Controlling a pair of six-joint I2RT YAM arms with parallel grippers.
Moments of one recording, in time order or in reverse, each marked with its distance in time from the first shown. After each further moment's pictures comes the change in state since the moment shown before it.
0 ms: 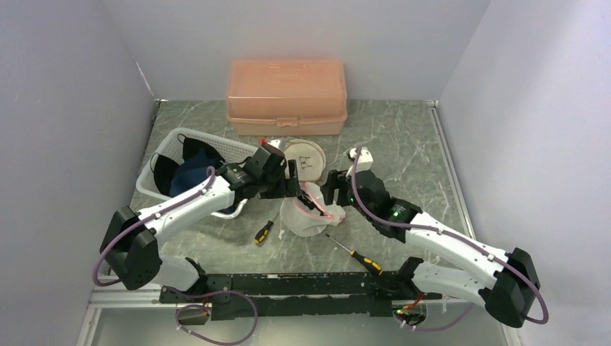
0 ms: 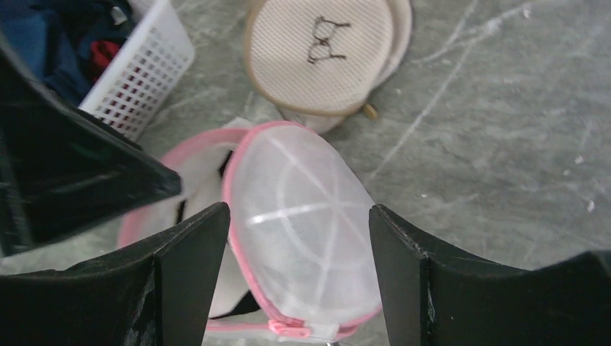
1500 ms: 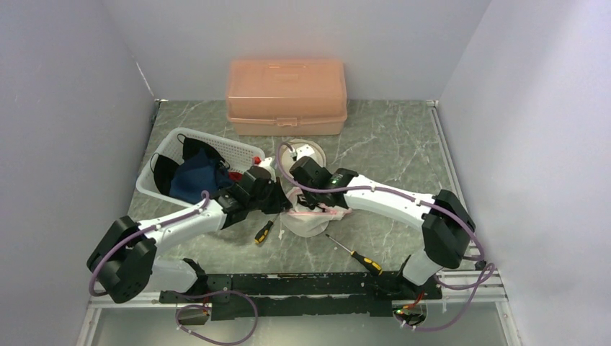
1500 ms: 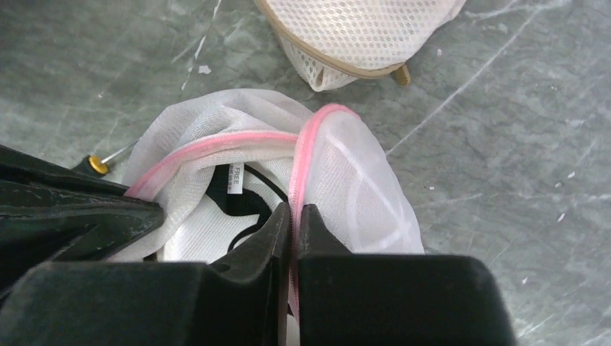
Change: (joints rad) left arm 0.024 -0.107 -0.386 0.441 0.148 -0.026; right arm 0.121 0.603 0.502 -0.383 0.033 -0.145
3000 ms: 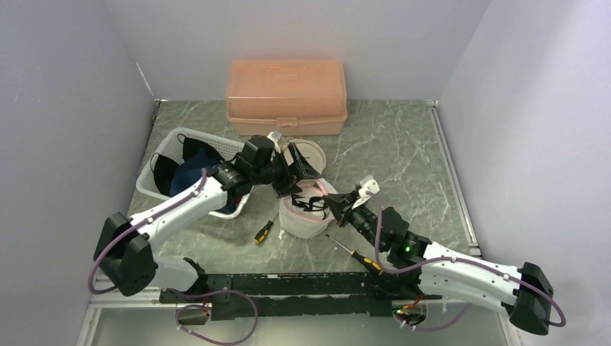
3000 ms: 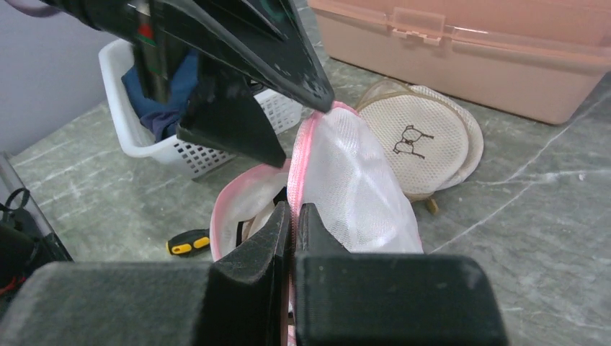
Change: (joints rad) left arm 0.023 0.029 0.359 -0.188 0.156 -0.341; right arm 0.098 -0.895 -0.844 0.925 -0.031 -0.159
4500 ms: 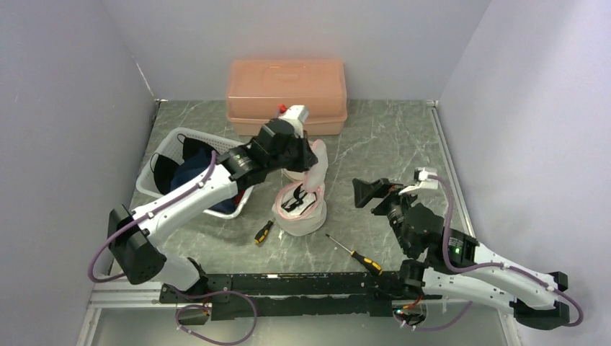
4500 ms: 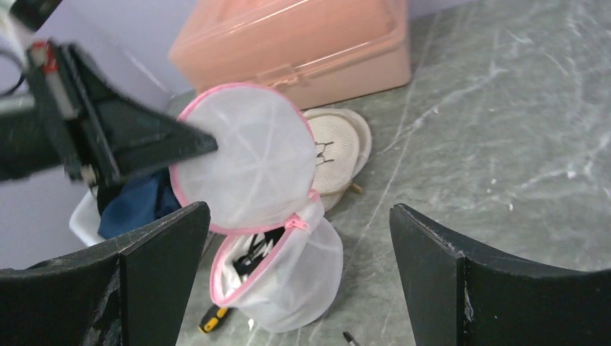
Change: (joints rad) left arm -0.089 0.116 0.289 -0.119 -0.243 0.461; right arm 0.138 -0.217 0.340 -0.655 0.575 0.348
